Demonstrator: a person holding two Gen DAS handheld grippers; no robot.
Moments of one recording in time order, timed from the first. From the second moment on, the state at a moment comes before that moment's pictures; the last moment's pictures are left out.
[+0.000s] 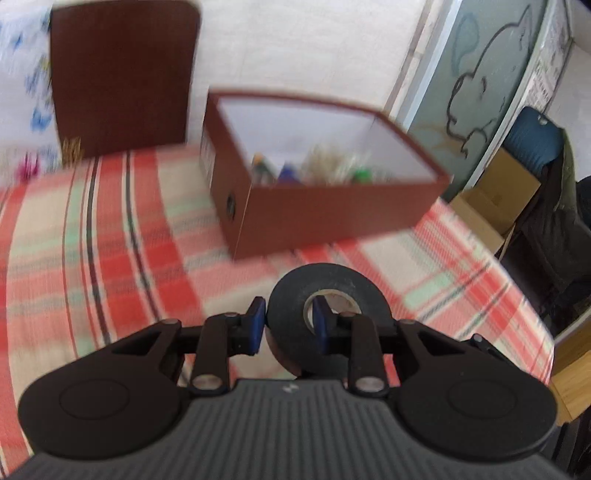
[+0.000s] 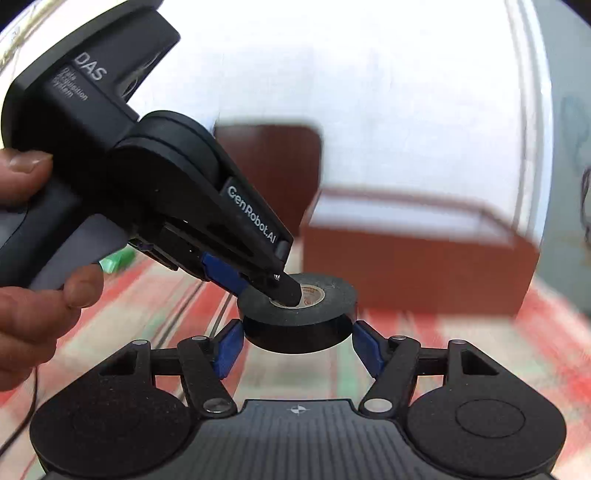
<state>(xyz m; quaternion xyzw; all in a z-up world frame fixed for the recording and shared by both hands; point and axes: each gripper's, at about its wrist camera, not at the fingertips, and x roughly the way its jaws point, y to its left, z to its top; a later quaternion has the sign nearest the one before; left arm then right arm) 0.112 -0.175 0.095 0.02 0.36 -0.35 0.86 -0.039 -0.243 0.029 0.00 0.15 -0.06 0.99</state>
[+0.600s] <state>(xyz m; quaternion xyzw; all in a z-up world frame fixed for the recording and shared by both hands) 0.214 -0.357 0.132 0.08 0.28 -0.37 0.88 0.081 -0.389 0.064 -0.01 0.12 -0.17 0.98</state>
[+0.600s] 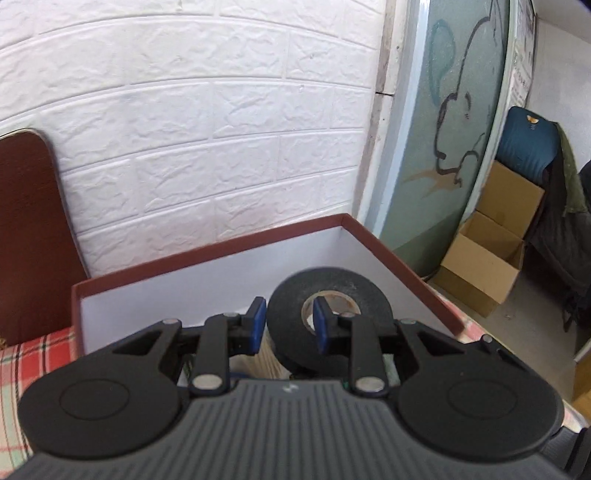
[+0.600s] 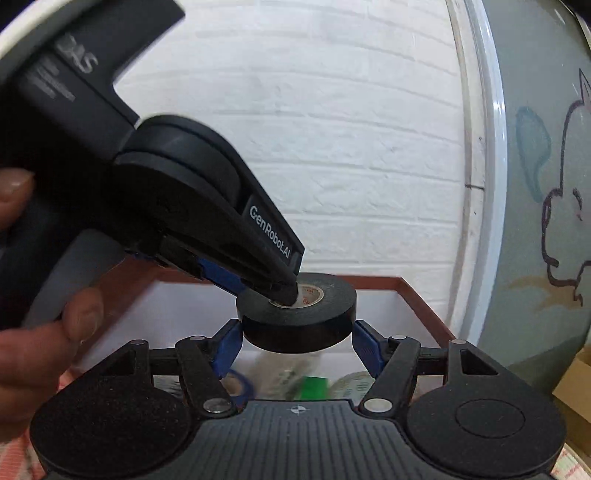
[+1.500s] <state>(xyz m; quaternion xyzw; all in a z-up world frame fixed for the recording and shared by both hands) 0.118 -0.270 0.109 0.12 0.28 -0.26 0.92 -0.024 -0.319 0.028 0.06 0.11 -0.18 0.98</state>
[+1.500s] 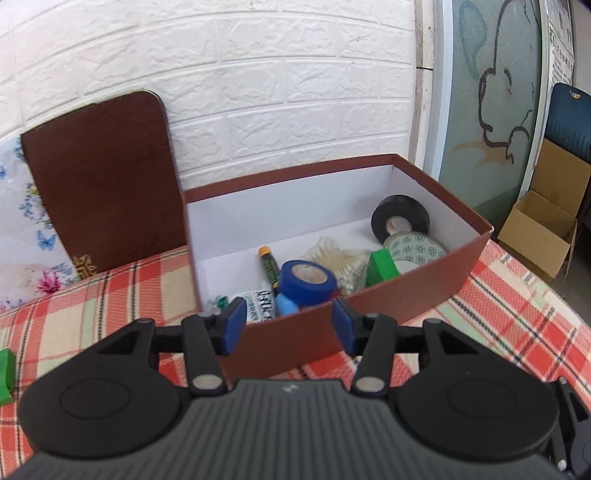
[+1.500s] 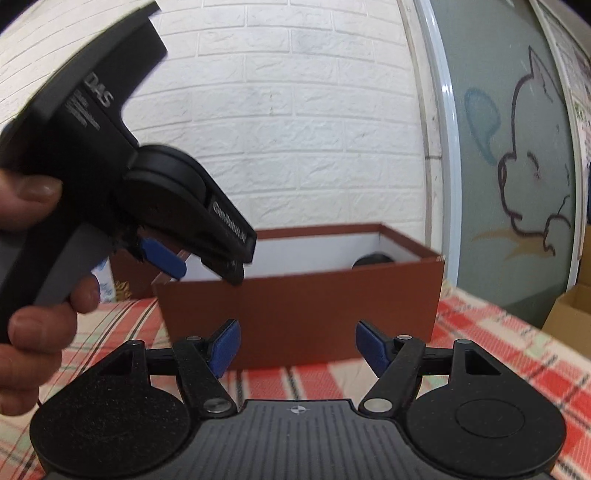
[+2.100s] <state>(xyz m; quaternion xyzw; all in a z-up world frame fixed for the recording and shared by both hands) 0.088 -0.148 0.052 0.12 0.33 -0.16 0.92 -0.032 -0.249 -0.001 0.09 0.23 -0.08 0.97</state>
